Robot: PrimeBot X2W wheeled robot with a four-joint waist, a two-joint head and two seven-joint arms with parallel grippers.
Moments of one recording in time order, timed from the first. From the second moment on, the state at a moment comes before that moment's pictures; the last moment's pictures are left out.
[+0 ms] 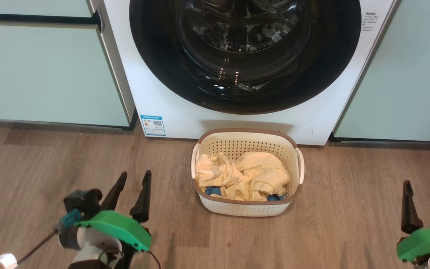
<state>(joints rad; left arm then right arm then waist) -0.06 0.08 -0.07 0.23 -0.43 -0.10 -0.17 -0.03 -0.07 -0.12 0.25 0.21 0.13 -0.12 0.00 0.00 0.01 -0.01</state>
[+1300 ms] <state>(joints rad) -0.09 0.08 -0.09 0.26 -0.12 -0.10 -0.25 -0.05 -0.06 -0.18 0.22 -0.08 0.13 -0.18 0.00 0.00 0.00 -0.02</state>
